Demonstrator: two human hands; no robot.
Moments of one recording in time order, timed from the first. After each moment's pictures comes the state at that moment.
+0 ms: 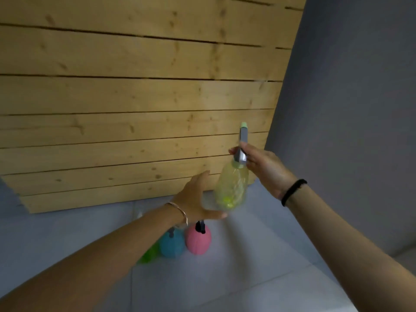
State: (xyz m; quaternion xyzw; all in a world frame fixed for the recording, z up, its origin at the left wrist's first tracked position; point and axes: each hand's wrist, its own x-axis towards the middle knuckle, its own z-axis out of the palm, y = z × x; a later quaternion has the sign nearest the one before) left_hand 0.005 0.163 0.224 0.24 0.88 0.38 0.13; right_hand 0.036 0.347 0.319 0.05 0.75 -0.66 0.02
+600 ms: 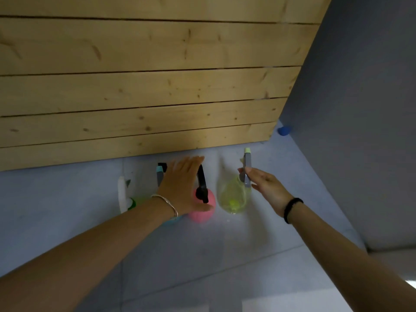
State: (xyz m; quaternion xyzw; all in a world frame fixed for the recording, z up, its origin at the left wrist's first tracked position) left_hand -0.020 0.157 0.088 0.25 0.95 0.15 0.06; right_hand 0.017 0.381 0.100 0.16 0.77 -0.60 0.13
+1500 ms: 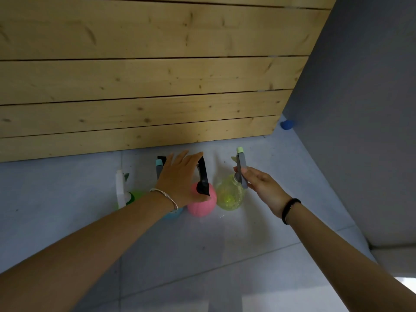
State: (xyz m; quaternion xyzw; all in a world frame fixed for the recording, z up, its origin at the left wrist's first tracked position) left_hand -0.027 0.156 0.082 0.23 0.95 0.17 0.09; right_hand 0.019 0.373 0.083 0.14 0.77 -0.60 0.15
